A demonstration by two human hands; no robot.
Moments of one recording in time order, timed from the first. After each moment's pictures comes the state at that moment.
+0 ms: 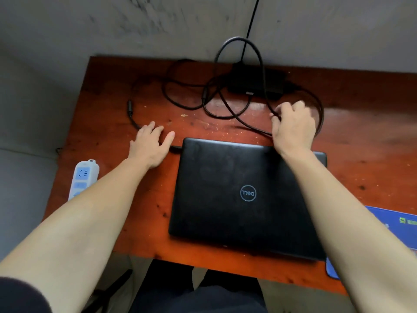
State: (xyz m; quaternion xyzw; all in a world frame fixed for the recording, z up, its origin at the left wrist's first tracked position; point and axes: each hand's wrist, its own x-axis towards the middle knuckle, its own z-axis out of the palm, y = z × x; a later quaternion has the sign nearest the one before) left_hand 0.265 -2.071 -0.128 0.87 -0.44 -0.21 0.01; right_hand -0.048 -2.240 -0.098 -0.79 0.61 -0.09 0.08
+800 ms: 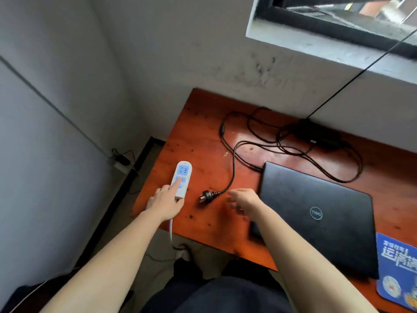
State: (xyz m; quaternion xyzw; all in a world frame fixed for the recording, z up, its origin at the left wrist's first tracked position) left_hand 0.381 -1.816 -0.100 0.86 -0.40 -0.33 0.00; right_hand 0.182 -1.974 -0.079 -0.47 0.62 0.05 0.63
